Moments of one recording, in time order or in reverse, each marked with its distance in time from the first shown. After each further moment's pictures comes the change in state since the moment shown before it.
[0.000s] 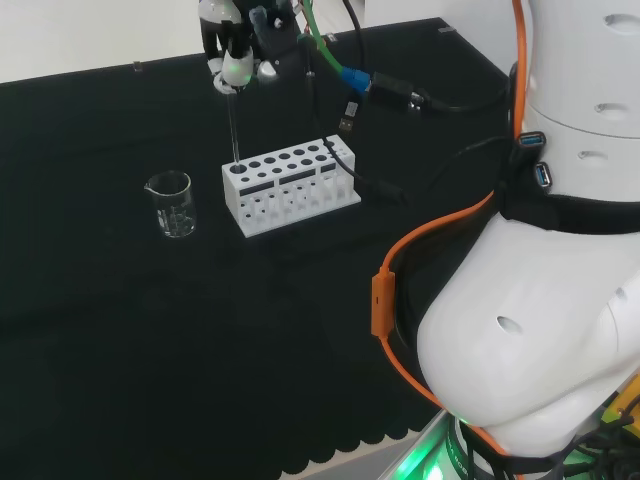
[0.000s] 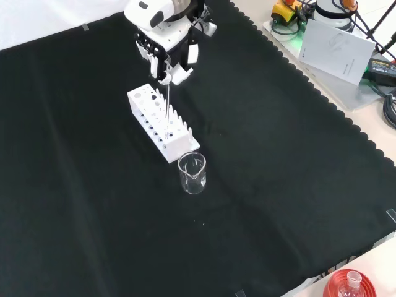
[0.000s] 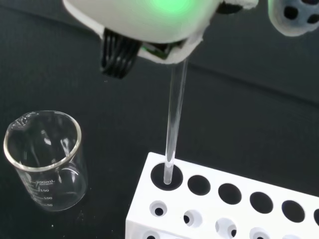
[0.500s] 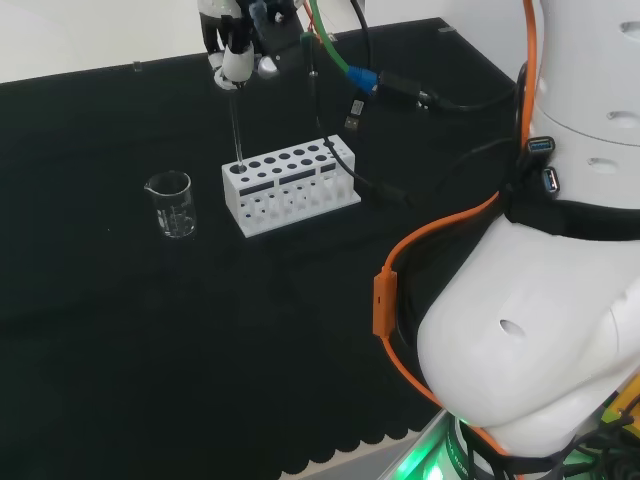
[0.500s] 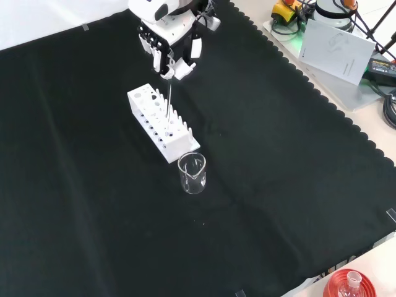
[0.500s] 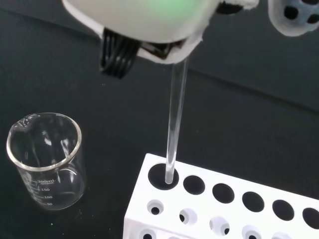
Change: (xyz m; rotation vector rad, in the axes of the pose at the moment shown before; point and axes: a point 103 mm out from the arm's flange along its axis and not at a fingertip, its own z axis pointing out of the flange) arm 0.003 -0.010 -0.010 -0.007 -0.018 0.009
